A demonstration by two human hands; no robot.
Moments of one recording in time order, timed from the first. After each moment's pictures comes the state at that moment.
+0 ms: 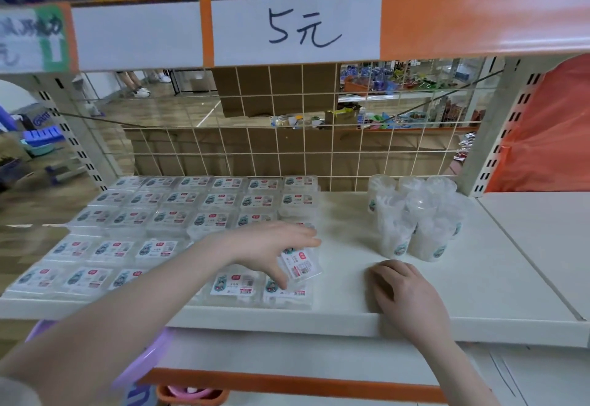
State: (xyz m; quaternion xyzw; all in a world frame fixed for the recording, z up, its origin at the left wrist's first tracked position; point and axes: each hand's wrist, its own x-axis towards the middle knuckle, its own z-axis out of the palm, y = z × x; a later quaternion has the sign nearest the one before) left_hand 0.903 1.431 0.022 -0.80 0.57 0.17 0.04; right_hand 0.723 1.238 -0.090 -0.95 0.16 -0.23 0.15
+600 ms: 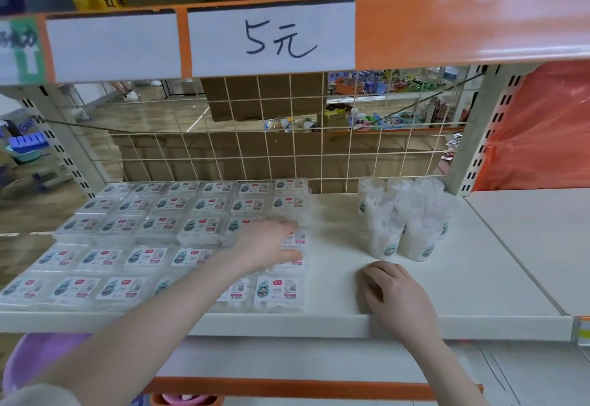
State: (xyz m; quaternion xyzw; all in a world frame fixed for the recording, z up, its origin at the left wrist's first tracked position) left_hand 0.911 1.411 -0.013 -0.89 0.46 0.01 0.01; right_hand 0.721 1.242 -0.085 -0.95 0.17 -0.22 0.17
